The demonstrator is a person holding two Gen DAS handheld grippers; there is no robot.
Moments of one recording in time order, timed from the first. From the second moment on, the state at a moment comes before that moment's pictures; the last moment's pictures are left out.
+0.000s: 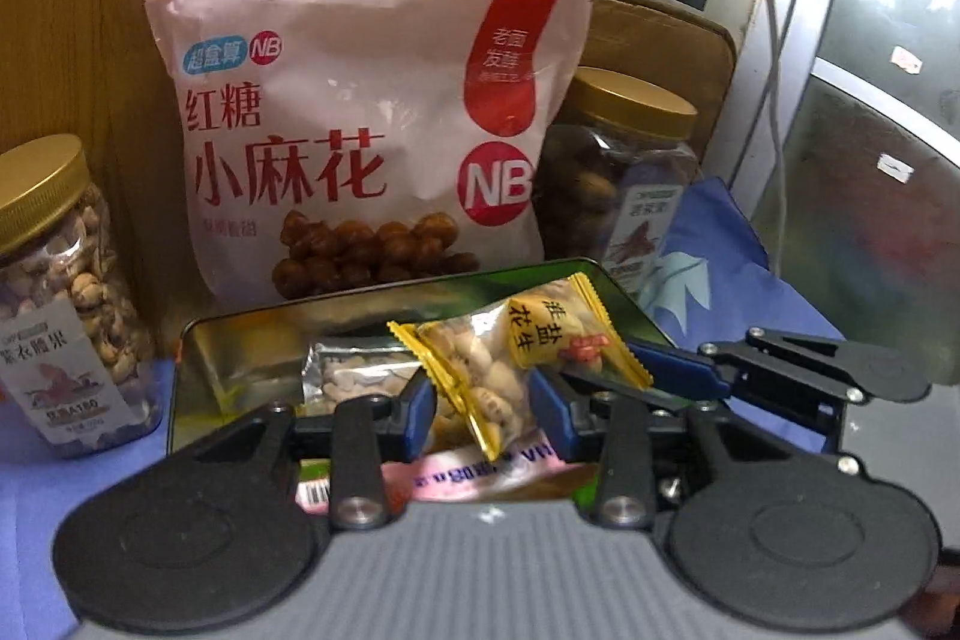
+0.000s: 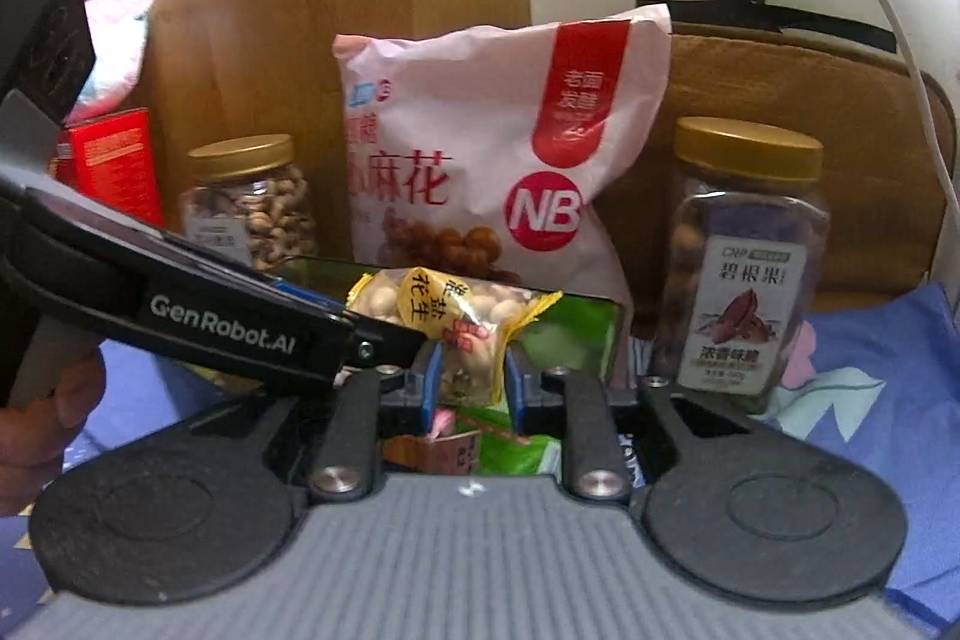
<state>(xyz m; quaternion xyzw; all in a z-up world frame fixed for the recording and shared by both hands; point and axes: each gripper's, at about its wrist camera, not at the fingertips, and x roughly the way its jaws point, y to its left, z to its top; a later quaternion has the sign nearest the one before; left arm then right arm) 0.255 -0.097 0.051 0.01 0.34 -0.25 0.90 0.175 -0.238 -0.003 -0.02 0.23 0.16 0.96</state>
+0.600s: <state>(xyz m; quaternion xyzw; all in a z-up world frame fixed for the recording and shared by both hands) 0.134 -0.097 0.075 0.07 0.31 -0.13 0.94 0.074 -0.244 0.009 0.08 0.21 0.12 0.97</state>
